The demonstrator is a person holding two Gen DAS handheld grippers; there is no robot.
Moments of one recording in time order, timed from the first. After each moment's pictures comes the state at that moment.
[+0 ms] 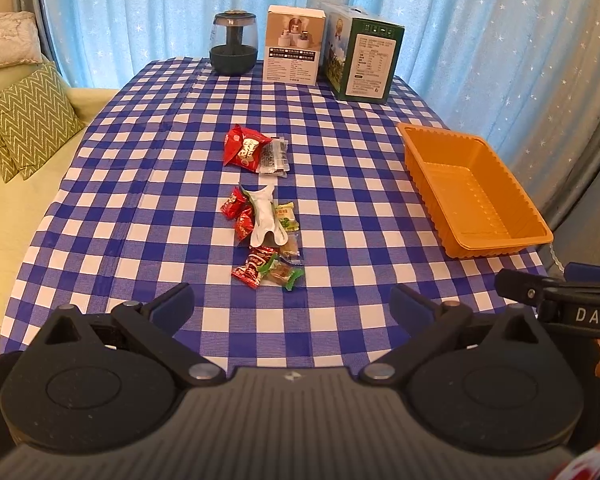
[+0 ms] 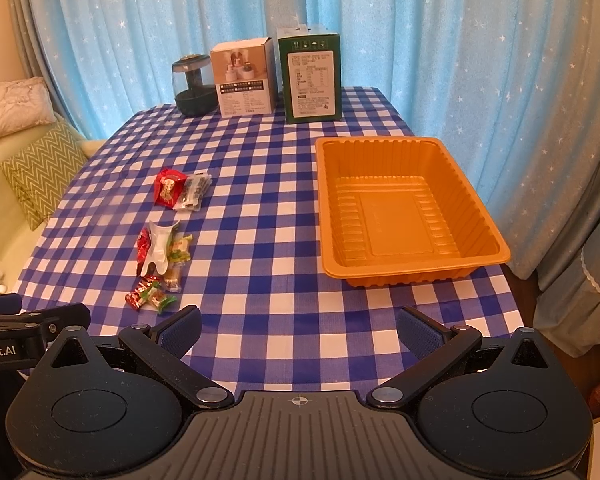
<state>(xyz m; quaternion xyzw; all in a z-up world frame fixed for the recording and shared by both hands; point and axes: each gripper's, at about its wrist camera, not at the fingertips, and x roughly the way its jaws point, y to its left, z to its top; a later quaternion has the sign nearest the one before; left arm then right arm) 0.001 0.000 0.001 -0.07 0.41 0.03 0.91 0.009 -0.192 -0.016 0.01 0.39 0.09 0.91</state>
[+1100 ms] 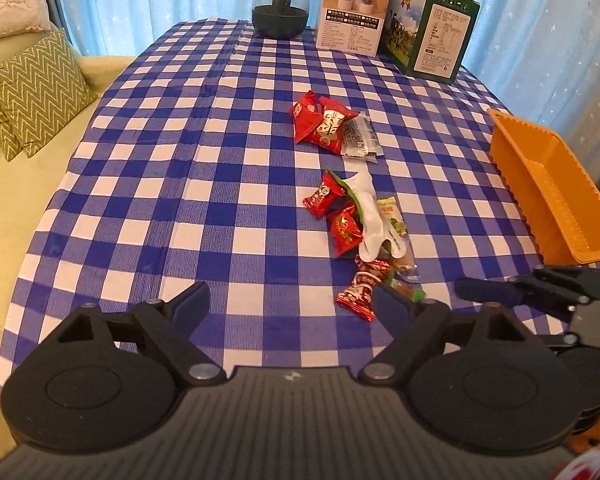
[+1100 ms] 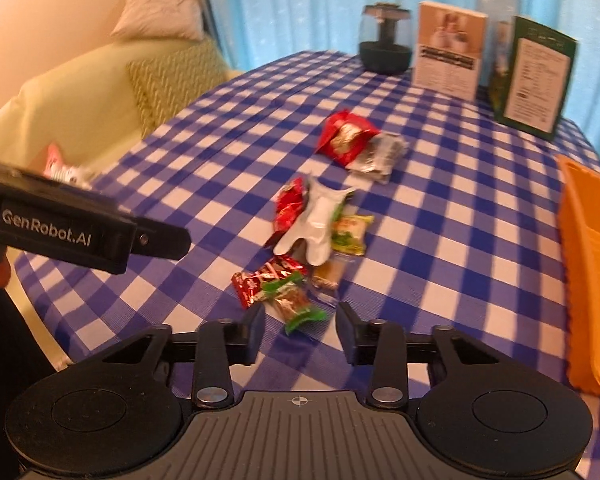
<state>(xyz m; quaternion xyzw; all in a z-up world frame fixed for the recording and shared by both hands) 0.066 0.105 -0.074 -0.08 0.45 0.05 0.89 0.087 -0.046 -0.126 -0.10 0.39 0.32 0.86</state>
